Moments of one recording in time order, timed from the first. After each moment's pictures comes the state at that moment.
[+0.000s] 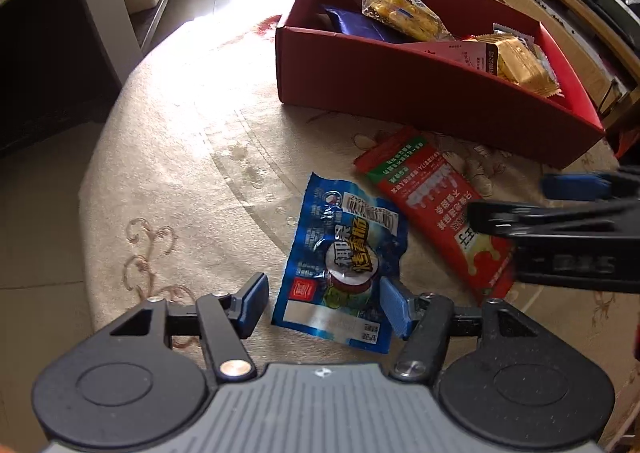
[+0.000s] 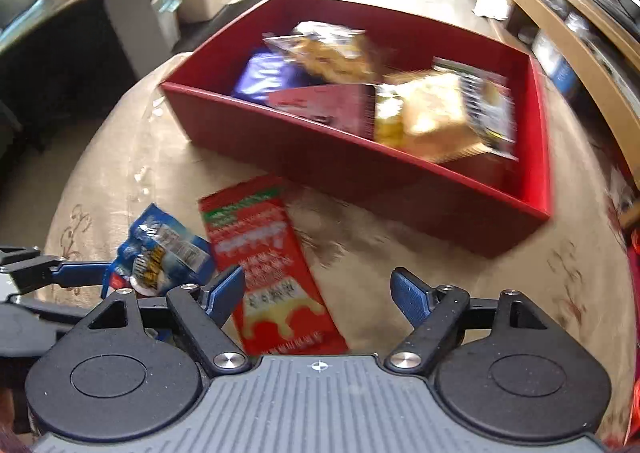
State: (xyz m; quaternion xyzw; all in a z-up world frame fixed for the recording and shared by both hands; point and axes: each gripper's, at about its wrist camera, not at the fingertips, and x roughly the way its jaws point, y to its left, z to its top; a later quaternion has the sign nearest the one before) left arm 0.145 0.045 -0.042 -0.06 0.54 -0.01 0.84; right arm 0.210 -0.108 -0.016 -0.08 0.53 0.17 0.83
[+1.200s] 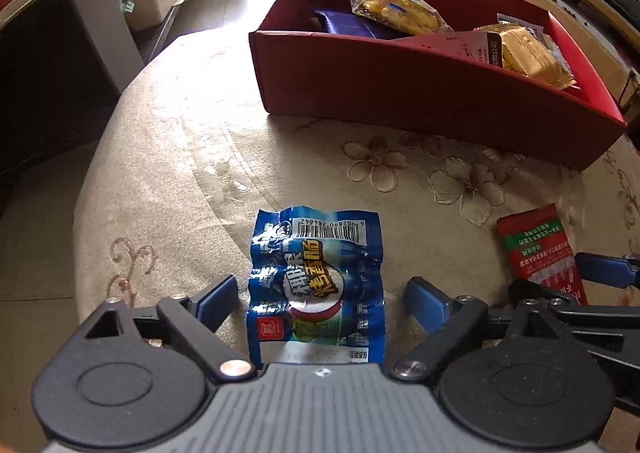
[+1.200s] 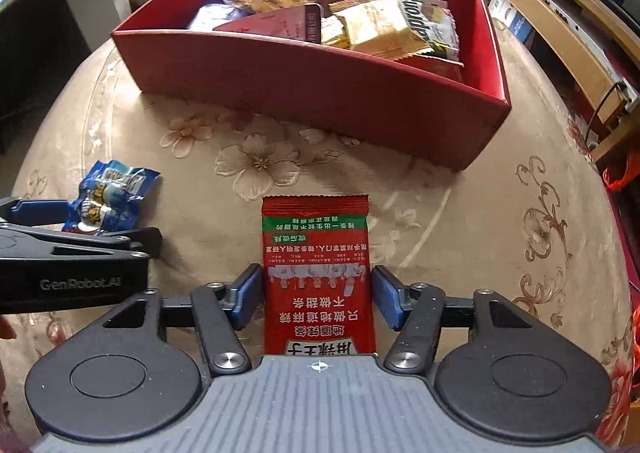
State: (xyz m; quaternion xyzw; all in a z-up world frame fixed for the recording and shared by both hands) left arm 0.157 0.022 -0.056 -0.03 0.53 0.02 0.85; right arm 0.172 -0.136 -0.042 -0.07 0.54 0.09 0.83
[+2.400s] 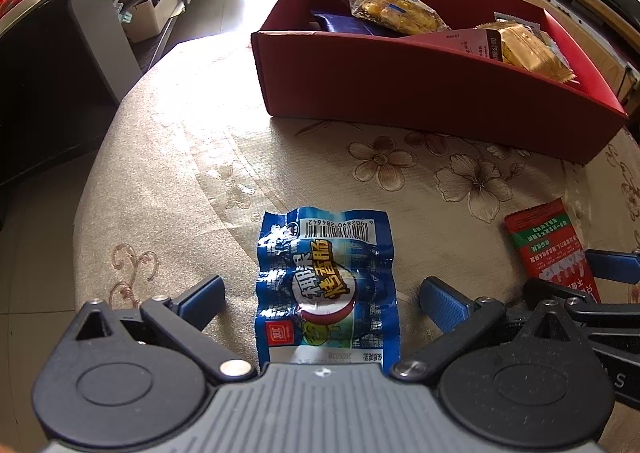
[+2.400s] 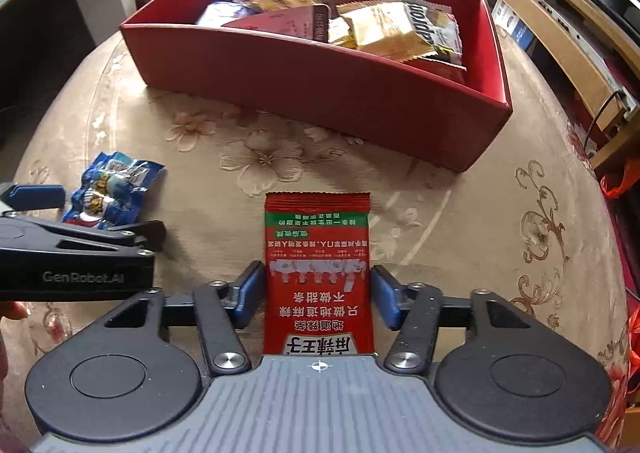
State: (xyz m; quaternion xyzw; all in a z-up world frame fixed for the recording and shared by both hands) left arm 0.153 0.024 -0.061 -0.01 0.52 0.01 0.86; right arm 0.165 -0.129 -0.041 -0.09 0.54 0.09 0.83
